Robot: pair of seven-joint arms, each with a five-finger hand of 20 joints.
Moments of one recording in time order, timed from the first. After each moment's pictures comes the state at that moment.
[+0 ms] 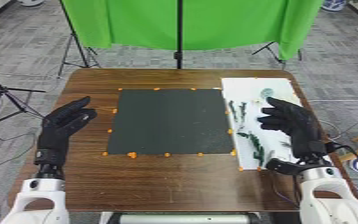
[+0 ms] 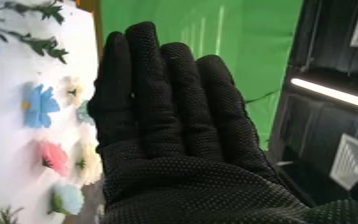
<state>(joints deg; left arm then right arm) 122.8 -71.6 -98.2 -121.5 73.4 6.6 15.4 -119.6 -64.6 93.5 -121.7 -72.9 12.0 -4.3</state>
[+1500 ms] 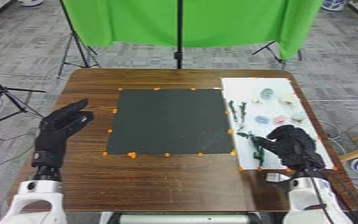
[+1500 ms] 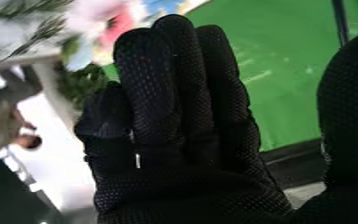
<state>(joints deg) 123.8 -71.9 -99.3 -121.9 74.3 6.8 13.8 -121.7 -58.1 83.0 -124.7 -140.7 15.7 30.8</state>
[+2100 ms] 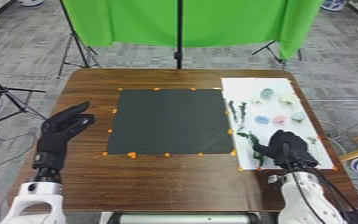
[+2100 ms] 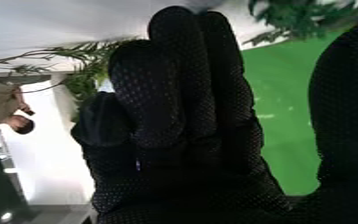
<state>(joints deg) 124.6 -71.8 -99.3 -122.3 74.2 6.8 12.7 -114.0 -52.0 75.9 -117.4 -143.6 9.2 38.3</state>
